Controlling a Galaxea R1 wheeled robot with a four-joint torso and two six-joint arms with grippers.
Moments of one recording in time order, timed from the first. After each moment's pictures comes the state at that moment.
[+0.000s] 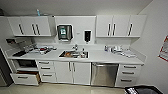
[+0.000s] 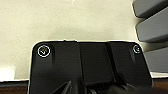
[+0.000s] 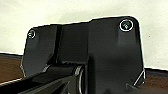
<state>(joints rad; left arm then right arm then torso) 1.44 3.12 -2.80 0.00 -0.10 0.00 -1.52 3.07 -2.77 0.00 0.04 0.00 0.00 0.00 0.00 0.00</state>
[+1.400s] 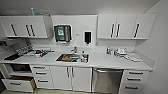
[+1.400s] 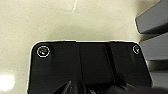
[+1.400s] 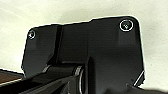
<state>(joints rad) 1.44 3.12 -2.80 0.00 -0.10 0.00 -1.52 3.07 -2.77 0.00 0.04 0.00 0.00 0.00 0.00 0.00</state>
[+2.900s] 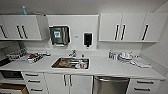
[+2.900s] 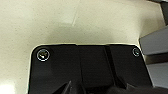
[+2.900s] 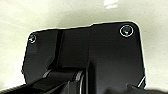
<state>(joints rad) 1.44 3.12 -2.80 0.00 -0.10 0.00 -1.51 3.07 -2.77 0.00 0.05 0.00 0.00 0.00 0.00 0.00</state>
